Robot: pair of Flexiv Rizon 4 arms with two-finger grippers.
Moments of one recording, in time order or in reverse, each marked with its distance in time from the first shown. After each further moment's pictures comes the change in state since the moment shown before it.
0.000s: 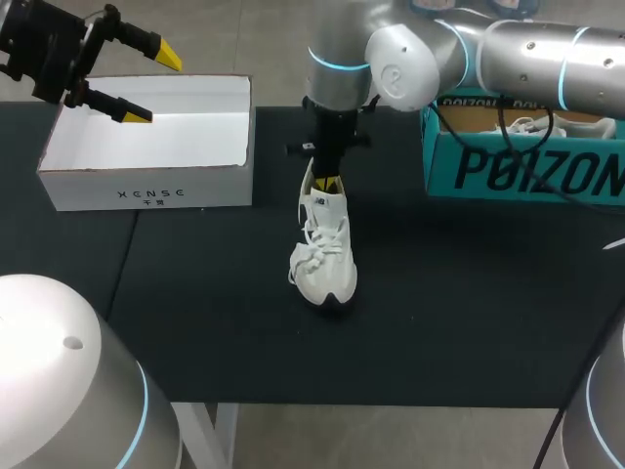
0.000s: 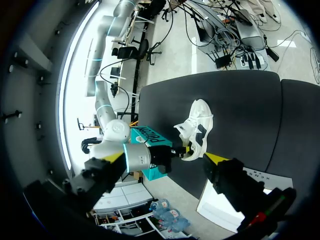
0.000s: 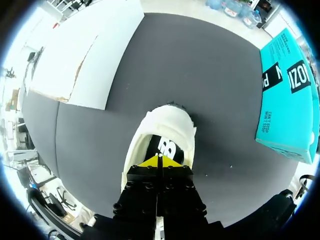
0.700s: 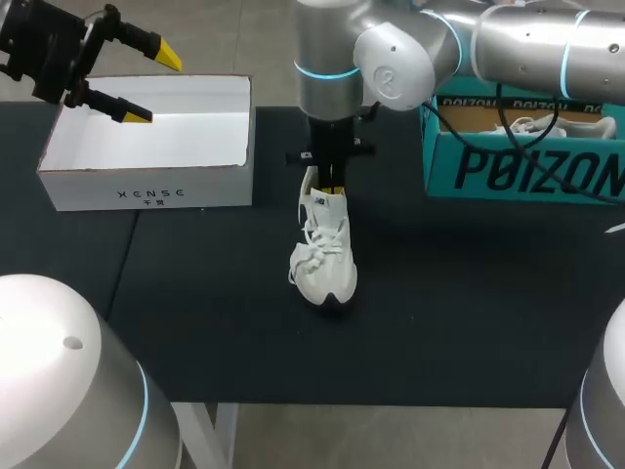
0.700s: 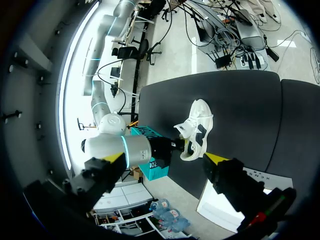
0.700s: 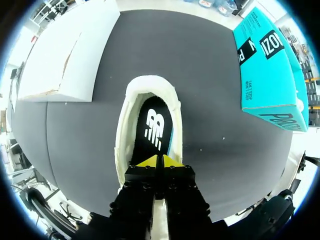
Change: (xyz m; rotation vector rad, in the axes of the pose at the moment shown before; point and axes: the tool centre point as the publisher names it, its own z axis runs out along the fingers) left arm 0.000 0.000 0.000 0.000 0.000 0.000; right arm -0.002 -0.036 -0.009 0.028 -0.117 0.139
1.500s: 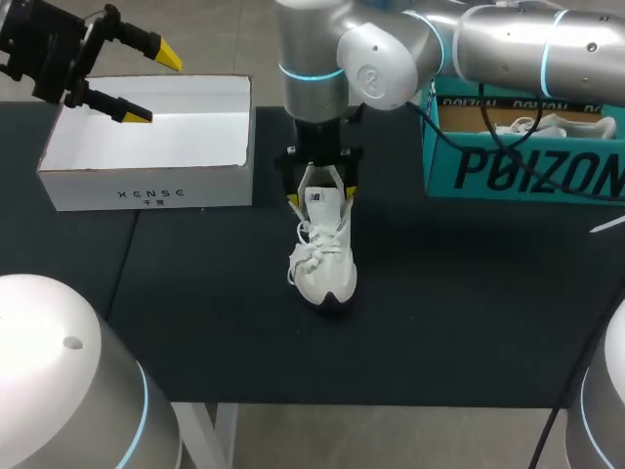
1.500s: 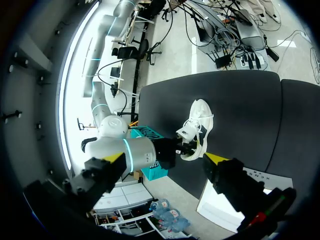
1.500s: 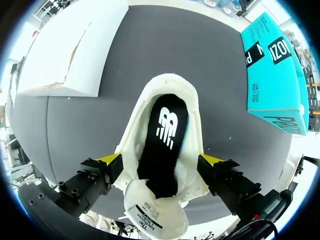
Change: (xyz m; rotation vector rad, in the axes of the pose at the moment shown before) left arm 0.000 0.000 0.000 0.000 0.000 0.000; right arm 0.019 -0.003 0.000 0.023 -0.010 -0.028
